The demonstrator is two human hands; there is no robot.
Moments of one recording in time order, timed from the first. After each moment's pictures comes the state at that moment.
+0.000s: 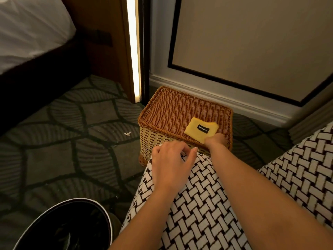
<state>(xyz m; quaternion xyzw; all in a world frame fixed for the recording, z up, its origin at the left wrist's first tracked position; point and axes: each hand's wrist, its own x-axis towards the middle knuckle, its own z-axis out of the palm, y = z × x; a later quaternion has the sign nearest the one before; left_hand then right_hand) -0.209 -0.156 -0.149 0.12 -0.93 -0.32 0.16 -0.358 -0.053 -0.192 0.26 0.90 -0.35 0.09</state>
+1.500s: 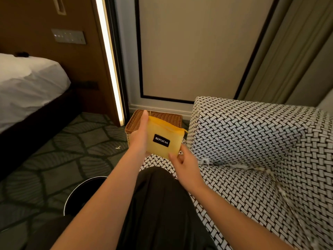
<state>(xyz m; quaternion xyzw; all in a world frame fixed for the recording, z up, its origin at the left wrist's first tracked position) 0.002 -0.101 0.070 0.28 -0.59 -0.76 0.01 0.035 0.032 0.012 -0.13 0.82 -0.56 -0.04</state>
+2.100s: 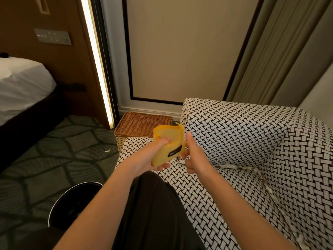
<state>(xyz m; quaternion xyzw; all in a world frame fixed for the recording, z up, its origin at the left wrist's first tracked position) 0.019 -0.074 0.066 0.05 -0.69 -0.68 -0.25 0.021 0.075 0.058 0.01 0.79 -0.60 0.08</state>
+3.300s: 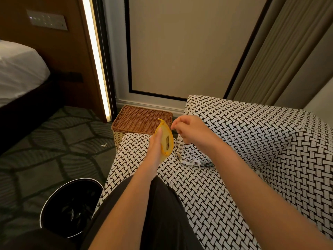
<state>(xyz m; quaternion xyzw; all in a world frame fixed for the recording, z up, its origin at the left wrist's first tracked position) -0.024 -0.054 0.010 0.11 -0.62 -0.77 -0.08 -0.037 0.059 0.102 -0.09 0.85 -0.50 0.10</state>
